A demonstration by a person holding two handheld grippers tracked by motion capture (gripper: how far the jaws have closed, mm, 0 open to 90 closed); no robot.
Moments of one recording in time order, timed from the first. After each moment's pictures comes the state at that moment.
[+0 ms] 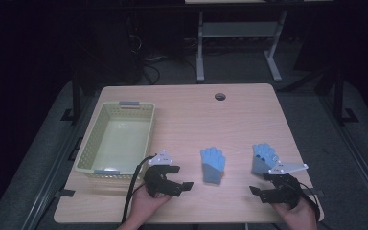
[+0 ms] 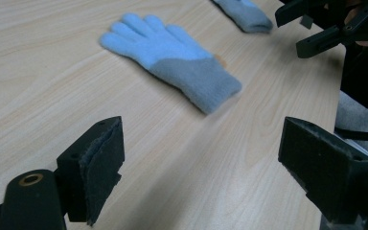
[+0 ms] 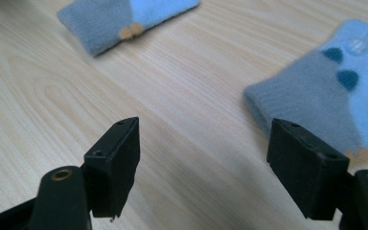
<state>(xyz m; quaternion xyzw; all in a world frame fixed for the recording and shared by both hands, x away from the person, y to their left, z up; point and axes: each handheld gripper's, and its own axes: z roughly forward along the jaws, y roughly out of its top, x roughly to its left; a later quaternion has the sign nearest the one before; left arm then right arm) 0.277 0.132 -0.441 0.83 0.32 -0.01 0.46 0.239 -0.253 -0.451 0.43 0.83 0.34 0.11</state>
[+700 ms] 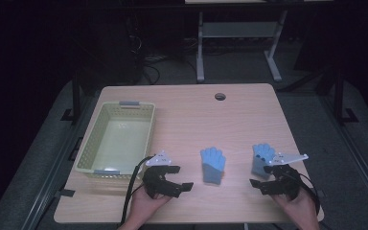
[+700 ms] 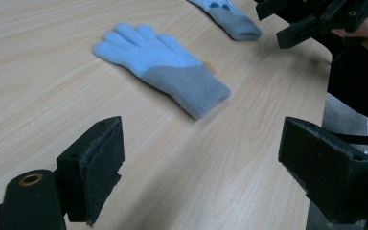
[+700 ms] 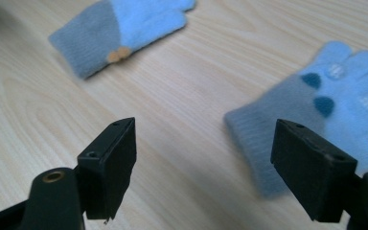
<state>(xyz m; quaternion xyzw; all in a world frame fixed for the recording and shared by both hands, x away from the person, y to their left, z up) 0.273 0.134 -0.436 0.83 0.31 -0.01 0.47 0.259 -0.256 -0.441 0.43 0.83 0.34 0.10</state>
